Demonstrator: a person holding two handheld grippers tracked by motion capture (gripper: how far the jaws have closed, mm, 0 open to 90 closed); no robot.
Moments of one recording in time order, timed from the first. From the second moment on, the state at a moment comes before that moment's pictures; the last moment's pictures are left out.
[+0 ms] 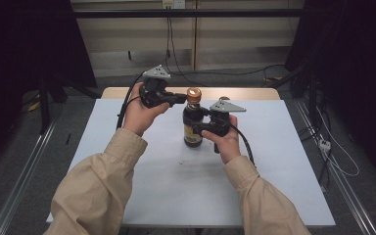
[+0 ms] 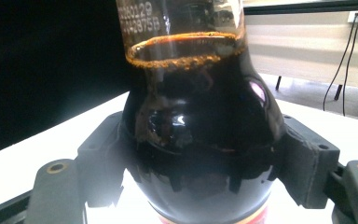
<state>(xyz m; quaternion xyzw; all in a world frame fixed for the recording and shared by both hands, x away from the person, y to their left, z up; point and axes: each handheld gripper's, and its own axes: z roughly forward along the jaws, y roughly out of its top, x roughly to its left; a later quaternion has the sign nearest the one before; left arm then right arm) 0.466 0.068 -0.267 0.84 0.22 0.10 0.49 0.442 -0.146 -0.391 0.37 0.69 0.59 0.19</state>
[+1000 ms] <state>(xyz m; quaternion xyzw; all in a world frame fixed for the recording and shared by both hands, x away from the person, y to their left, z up) 0.470 0.061 -0.260 0.83 0.23 0.09 0.50 0.443 -0.149 -0.392 0.38 0.69 0.59 0.19</state>
